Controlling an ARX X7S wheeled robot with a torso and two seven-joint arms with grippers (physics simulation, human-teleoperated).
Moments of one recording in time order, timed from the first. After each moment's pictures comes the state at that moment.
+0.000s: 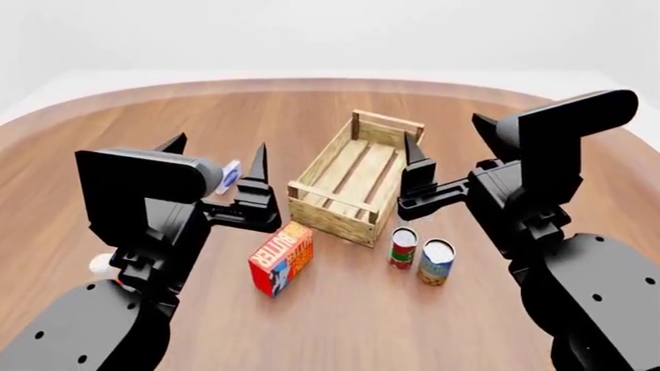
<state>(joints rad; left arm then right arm) -0.51 -0.20 0.00 0.80 -0.51 -1.07 -0.18 0.69 0.27 0.01 -0.72 0.42 1.25 -0.03</state>
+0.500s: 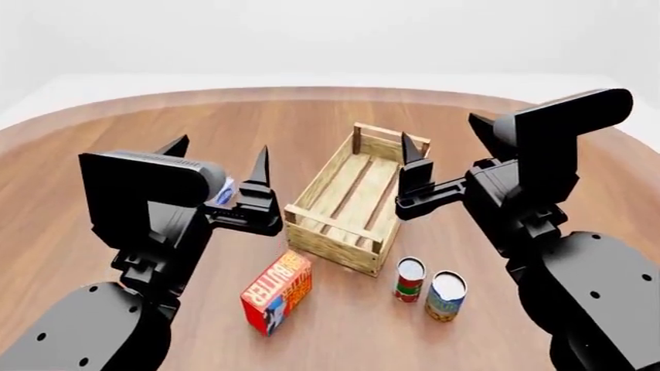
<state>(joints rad) -0.50 -0.21 0.02 0.80 -0.52 -1.05 -0.19 0.70 0.27 0.01 -0.71 0.44 1.26 -0.02</state>
